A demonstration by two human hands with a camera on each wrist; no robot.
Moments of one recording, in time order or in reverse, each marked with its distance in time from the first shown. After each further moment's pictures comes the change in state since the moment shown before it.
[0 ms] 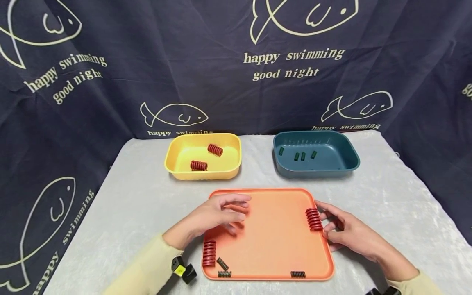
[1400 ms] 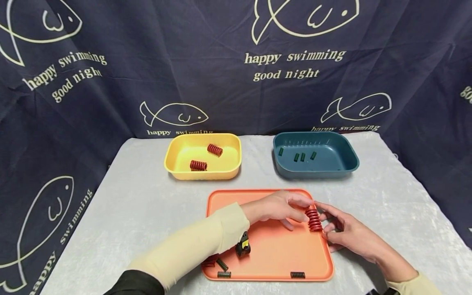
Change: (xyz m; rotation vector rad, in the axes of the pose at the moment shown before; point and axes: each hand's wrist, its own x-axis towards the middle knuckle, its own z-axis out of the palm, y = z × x) left_hand 0.121 0.013 0.099 0.166 -0.193 -0.112; right_hand -0.003 0.004 -0.001 0.017 -0.020 -0.050
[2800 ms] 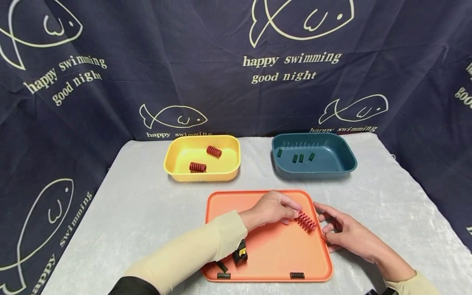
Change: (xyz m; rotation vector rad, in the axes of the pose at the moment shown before) left_hand -0.003 -0.011 0.014 0.082 0.398 0.000; right_hand -0.001 -0.001 0.002 0.003 0.011 0.025
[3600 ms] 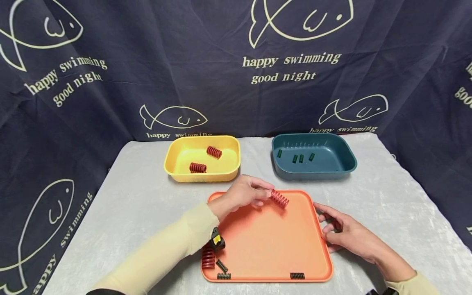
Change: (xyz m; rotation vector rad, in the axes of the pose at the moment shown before) left_hand -0.012 0.004 -0.078 -0.111 0.034 0.053; right_hand 0.000 0.000 0.000 0.013 -0.006 0.003
